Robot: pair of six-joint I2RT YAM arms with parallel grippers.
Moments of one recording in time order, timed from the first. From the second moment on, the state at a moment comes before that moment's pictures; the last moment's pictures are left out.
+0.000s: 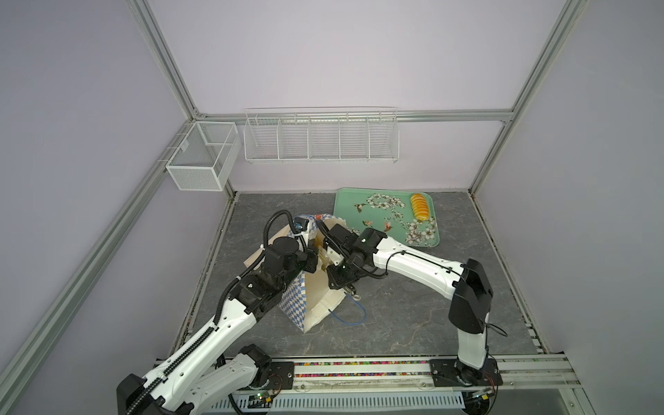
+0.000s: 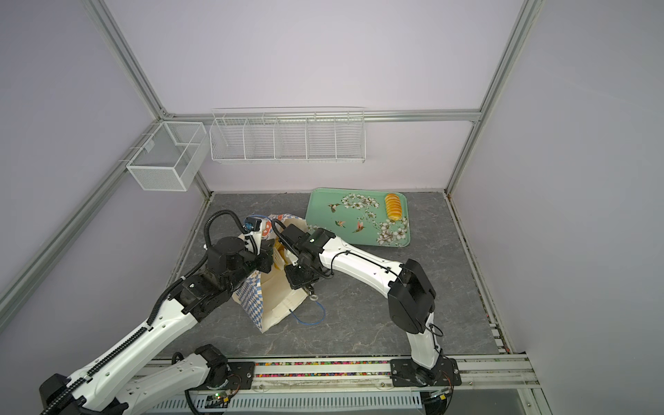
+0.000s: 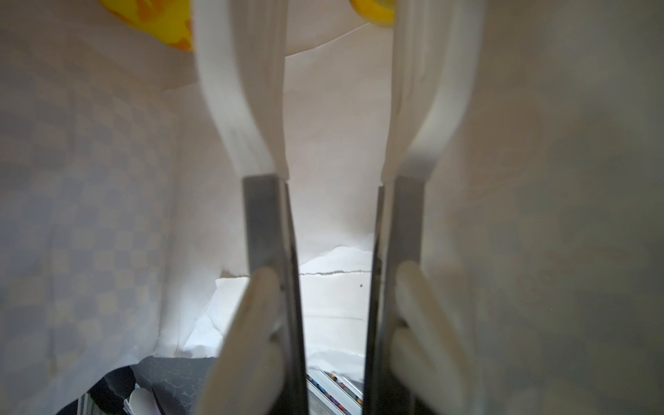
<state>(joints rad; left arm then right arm) -0.66 0.95 0.86 -0.31 -0.20 -0.13 0.98 1.96 1.76 -1.07 -0.21 0.46</state>
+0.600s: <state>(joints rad) -0.66 0.98 0.89 -0.34 -0.19 -0.13 0.98 2.16 1.95 -1.21 -0.05 0.34</state>
